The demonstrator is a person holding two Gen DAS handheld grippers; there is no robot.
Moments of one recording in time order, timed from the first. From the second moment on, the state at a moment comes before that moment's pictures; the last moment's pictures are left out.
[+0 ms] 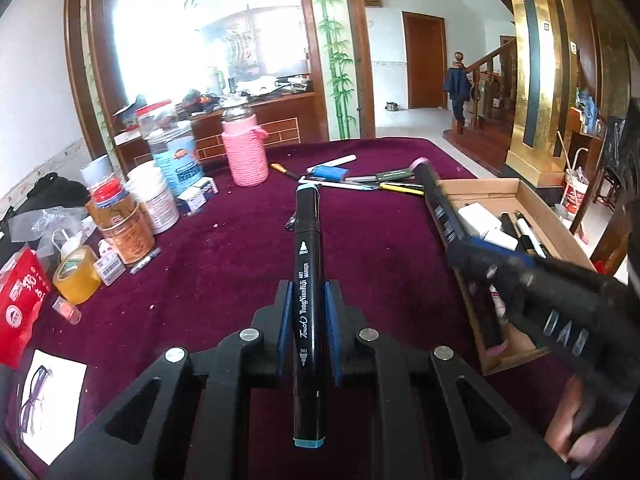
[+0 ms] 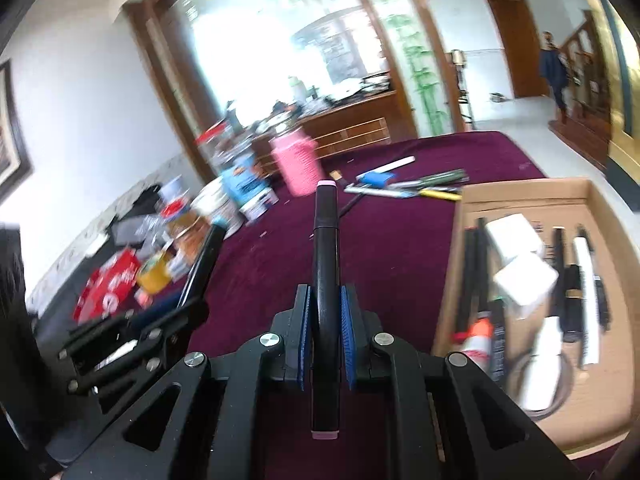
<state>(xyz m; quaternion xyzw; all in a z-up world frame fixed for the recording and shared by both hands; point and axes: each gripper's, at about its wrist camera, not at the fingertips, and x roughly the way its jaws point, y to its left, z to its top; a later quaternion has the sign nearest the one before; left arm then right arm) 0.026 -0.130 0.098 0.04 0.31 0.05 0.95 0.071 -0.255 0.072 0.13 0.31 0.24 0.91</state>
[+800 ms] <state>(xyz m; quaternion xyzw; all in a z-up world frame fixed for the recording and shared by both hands) 0.109 -0.242 0.084 -0.02 0.42 -0.12 0.90 0.116 -0.410 0.062 0.21 0.35 0.07 0.91</state>
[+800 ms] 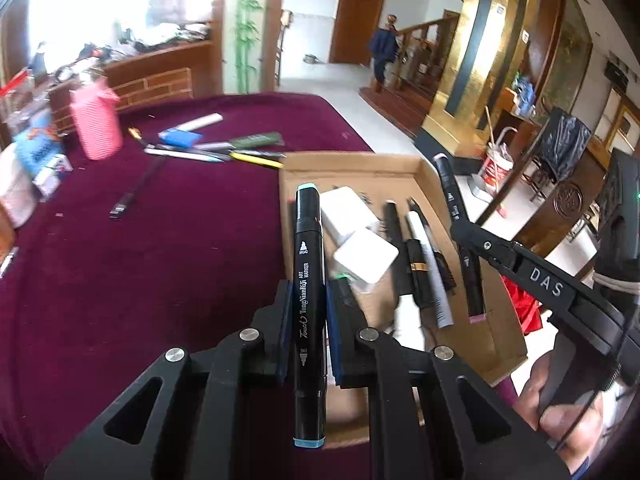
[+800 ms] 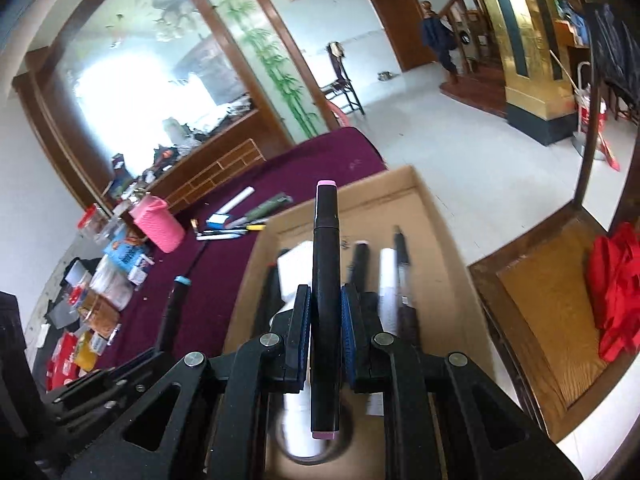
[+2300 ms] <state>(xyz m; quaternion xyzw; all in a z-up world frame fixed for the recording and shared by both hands) 0.108 -0.279 0.032 0.06 0.38 -0.10 0.92 0.127 -0.394 0.029 0.13 0.42 0.02 0.90</state>
